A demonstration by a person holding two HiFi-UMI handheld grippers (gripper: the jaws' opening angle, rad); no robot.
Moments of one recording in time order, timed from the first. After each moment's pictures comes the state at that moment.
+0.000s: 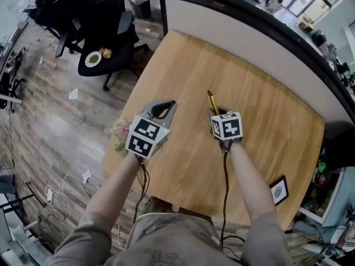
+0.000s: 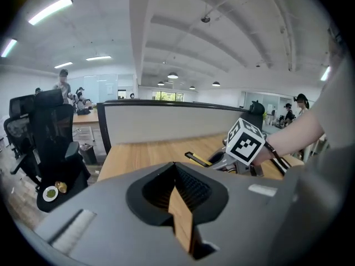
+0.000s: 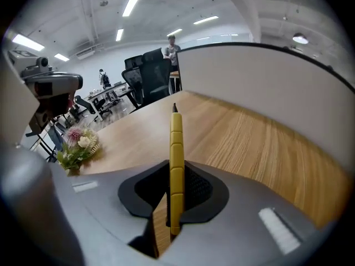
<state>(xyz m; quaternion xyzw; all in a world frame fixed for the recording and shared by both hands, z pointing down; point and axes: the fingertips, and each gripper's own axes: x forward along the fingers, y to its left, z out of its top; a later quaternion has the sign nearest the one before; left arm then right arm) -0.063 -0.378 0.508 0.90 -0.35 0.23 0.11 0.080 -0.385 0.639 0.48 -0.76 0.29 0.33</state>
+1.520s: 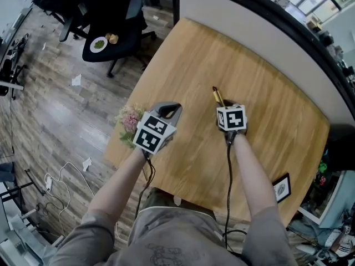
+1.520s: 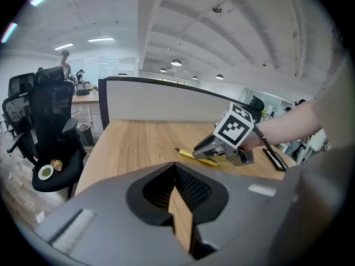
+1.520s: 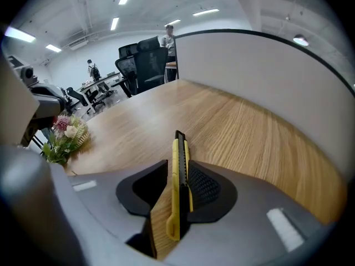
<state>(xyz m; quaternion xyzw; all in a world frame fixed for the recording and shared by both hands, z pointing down) -0.087 -0.350 0.576 0.89 -0.33 0.27 0.18 0.075 -0.389 0.679 0.50 -0.72 0.30 0.37</state>
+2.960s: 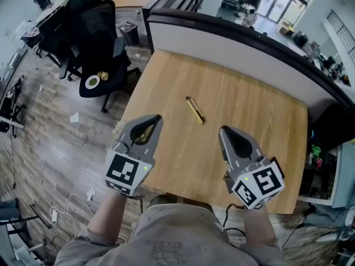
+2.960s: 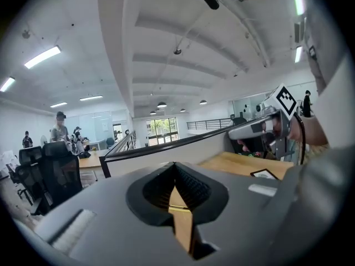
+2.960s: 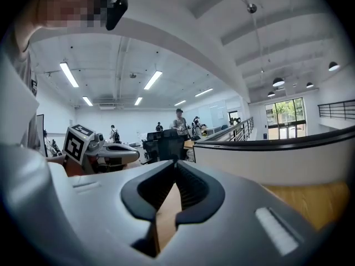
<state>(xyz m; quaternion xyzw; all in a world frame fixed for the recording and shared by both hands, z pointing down) -0.062 -0.221 0.301 0.93 -0.34 0.14 -0.04 0.080 -0.165 0.289 0.53 -0.84 0.11 0.05</state>
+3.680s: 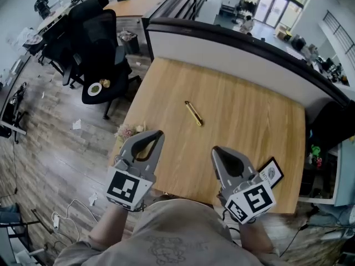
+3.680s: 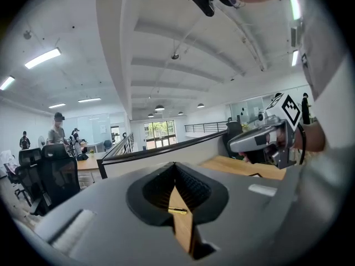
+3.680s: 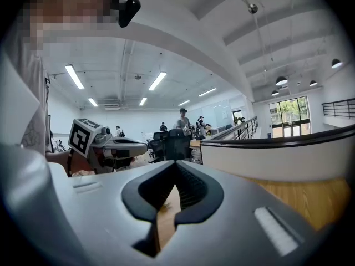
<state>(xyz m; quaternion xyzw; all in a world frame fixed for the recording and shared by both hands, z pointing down) -0.060 -0.161 0.279 0.93 -0.34 0.13 -0.01 0.059 -0.101 0.285 0.51 -0.85 0.11 0.05</state>
